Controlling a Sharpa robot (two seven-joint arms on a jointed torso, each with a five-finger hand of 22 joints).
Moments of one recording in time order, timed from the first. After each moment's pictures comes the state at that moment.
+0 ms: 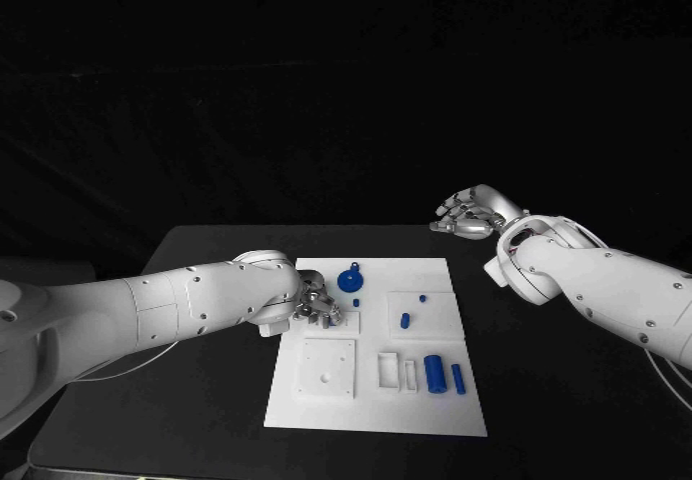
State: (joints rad) left arm 1.26 -0.59 -0.24 1.19 -0.95 0.07 -0.43; left_hand 0.86 -0.04 0.62 -0.22 0.43 1.17 0.02 0.44 0.71 1.40 -0.09 0.87 0.73 1.16 -0.15 1.44 0.78 0.12 0.88 -0.12 1.42 1.01; right arm 1.22 -0.60 0.03 1.15 -1.08 -0.41 -0.04; right_hand 1.03 -0.23 0.66 -0.15 0.23 0.80 0.20 0.31 0.41 0.94 0.15 0.42 0.10 0.94 0.13 0.39 0.43 0.24 0.79 0.21 0.27 0.95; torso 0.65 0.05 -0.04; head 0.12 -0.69
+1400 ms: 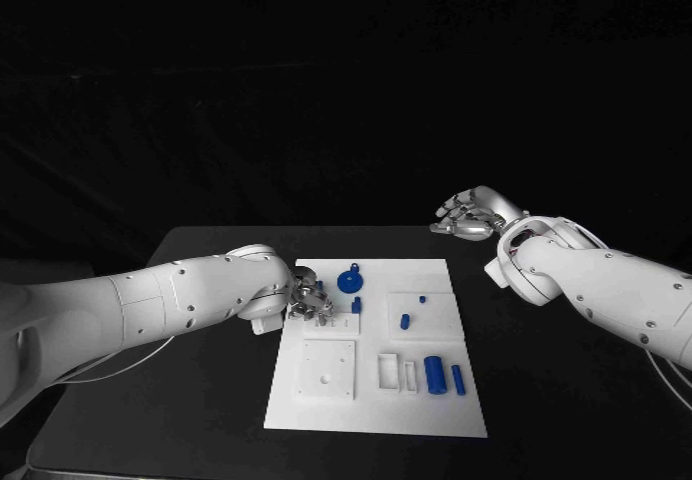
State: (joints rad) left arm 1.27 -0.63 -0.23 1.20 -0.87 0.09 -0.43; left_hand 0.87 -0.03 0.69 -0.24 0.41 1.18 0.00 0.43 0.72 1.39 -0.10 0.87 0.73 1.18 -0.17 1.44 0.77 0.12 0.88 -0.12 1.42 1.00; right arm 1.22 -0.60 0.03 1.15 -1.08 -0.40 -0.03; right_hand 1.04 -0.22 0.66 -0.15 0.23 0.80 0.20 0.31 0.41 0.95 0.15 0.41 0.09 0.94 0.13 0.39 0.43 0.24 0.79 0.21 0.27 0.95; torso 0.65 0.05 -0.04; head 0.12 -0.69
